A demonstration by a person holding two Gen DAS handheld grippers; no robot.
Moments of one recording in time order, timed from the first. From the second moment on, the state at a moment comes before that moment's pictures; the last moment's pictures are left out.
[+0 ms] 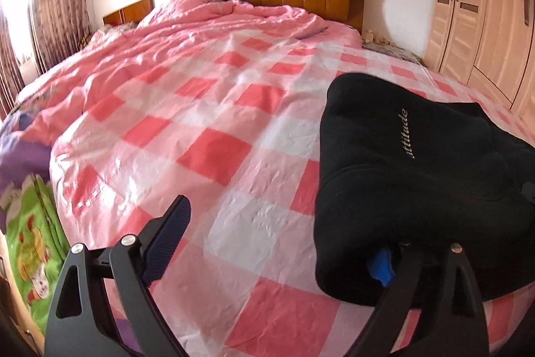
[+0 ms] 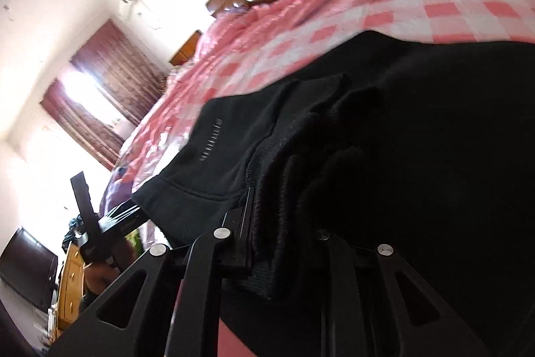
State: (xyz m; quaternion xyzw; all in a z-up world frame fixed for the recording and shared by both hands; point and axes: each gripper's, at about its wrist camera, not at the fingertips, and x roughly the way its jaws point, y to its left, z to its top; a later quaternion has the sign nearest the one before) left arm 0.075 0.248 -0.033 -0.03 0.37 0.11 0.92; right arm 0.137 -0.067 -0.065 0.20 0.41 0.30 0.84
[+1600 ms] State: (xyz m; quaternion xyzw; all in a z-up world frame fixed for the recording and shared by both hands) left arm 0.235 0.139 0.001 0.05 0.44 -0.04 0.89; right arm 0.218 -0.013 -0.053 -0.10 0.44 0.28 0.85
